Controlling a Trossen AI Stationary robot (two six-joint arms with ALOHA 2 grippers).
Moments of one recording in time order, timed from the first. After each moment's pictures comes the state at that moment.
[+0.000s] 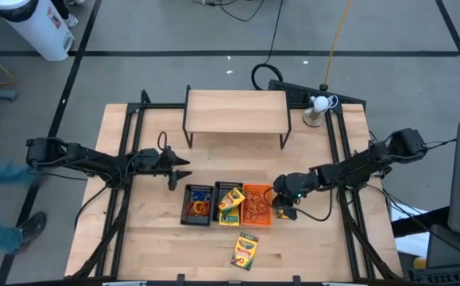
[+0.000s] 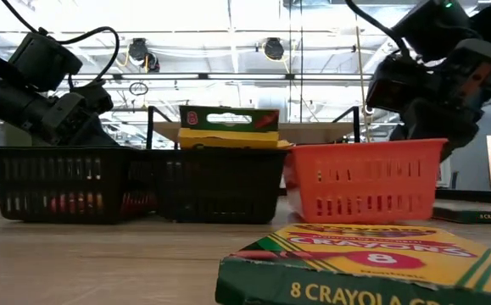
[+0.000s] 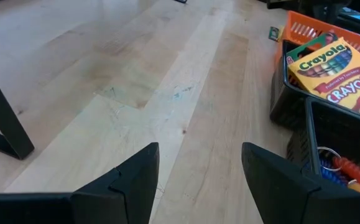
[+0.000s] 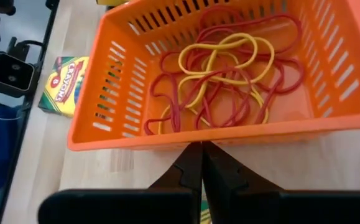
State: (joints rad) left arm 0.17 1.09 0.01 0.66 0.02 -0.24; right arm 0.21 1.36 0.40 0.27 -0.19 0.51
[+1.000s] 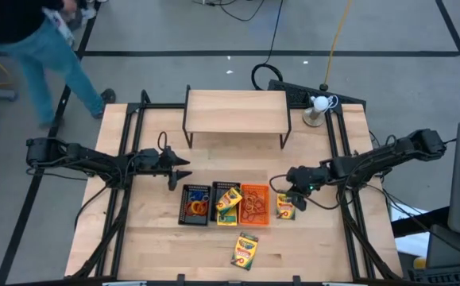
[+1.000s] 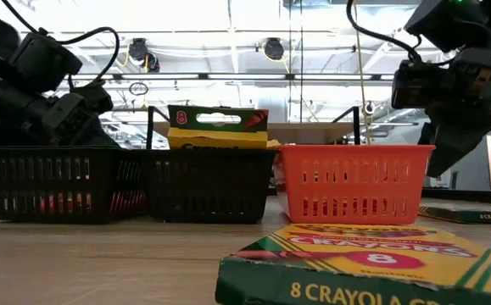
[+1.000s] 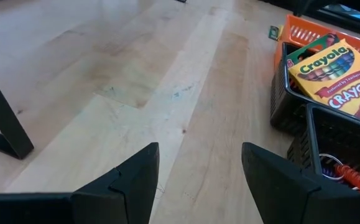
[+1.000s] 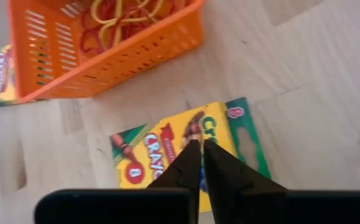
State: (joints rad) left arm 0.17 1.09 0.01 0.66 0.03 -0.24; right arm 0.18 1.06 0.43 -0.29 -0.08 0.65
